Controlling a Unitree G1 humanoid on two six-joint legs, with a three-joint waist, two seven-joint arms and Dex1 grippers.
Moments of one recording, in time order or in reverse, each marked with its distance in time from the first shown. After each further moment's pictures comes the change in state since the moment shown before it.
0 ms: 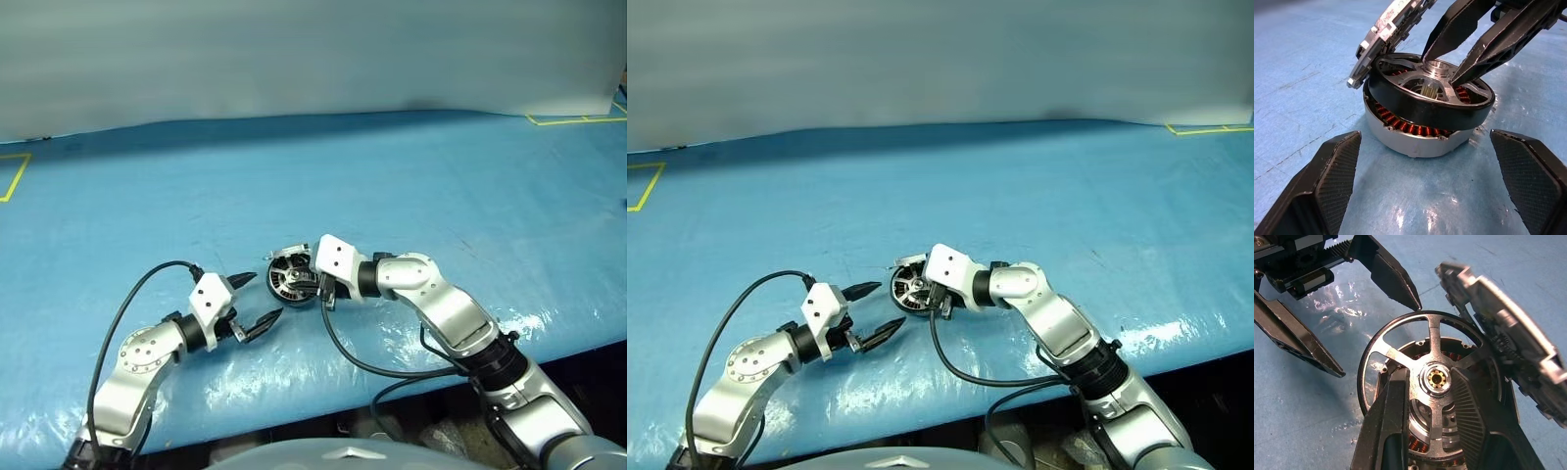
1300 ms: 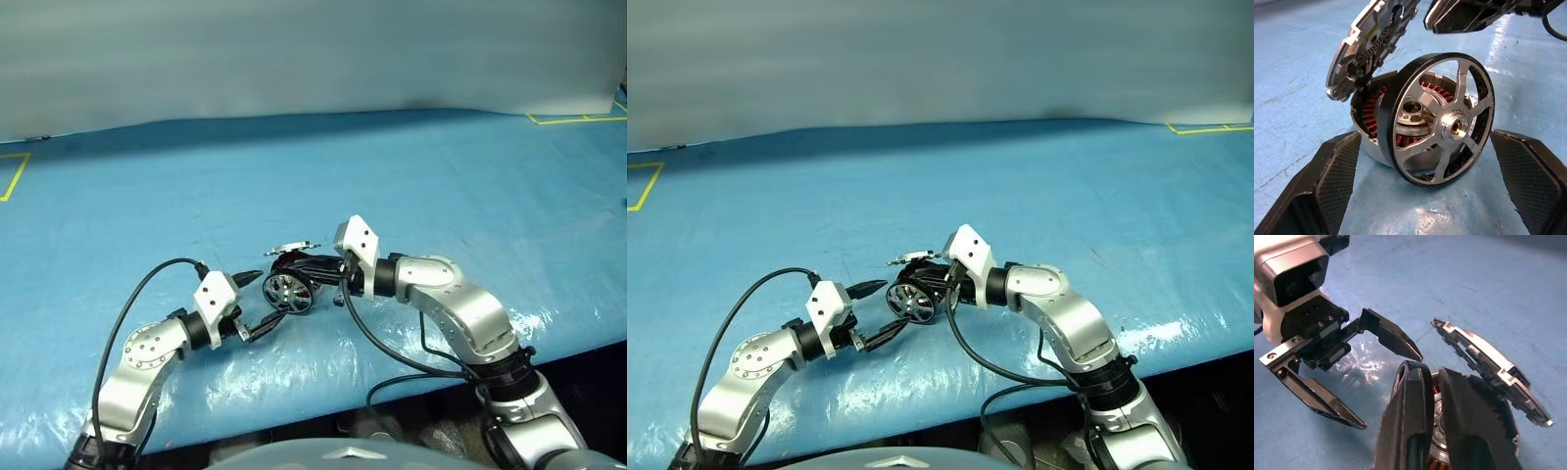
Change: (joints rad) left arm -0.015 -0.007 -0.008 0.000 -0.008 -0.001 -0.024; right arm 0.072 0.018 -0.171 -0.125 0.213 0.106 -0.014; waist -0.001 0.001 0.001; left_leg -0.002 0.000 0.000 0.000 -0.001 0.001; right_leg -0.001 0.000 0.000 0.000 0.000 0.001
